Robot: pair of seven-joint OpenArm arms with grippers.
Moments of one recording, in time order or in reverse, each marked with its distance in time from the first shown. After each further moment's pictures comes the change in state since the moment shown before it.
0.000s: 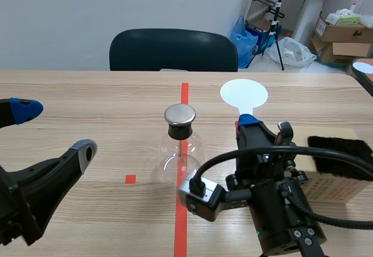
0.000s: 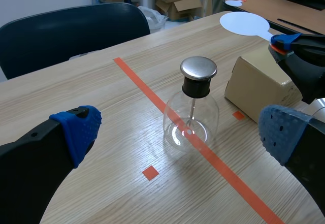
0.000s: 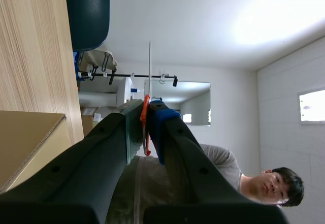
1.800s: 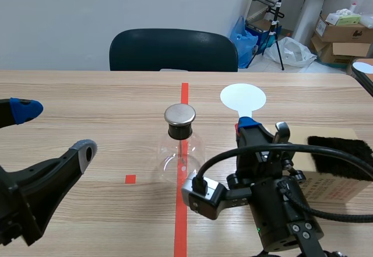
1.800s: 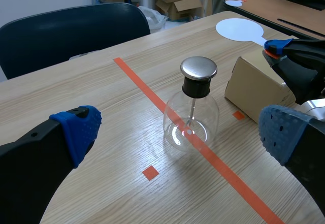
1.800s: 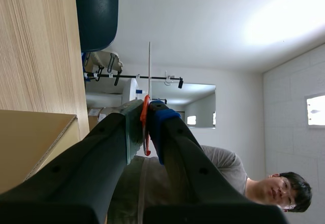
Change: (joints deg) left arm 0.0 0.0 0.0 0.0 0.0 0.0 0.0; right arm 1.6 0.0 -0.1 -2.1 2.4 -0.2 1.6
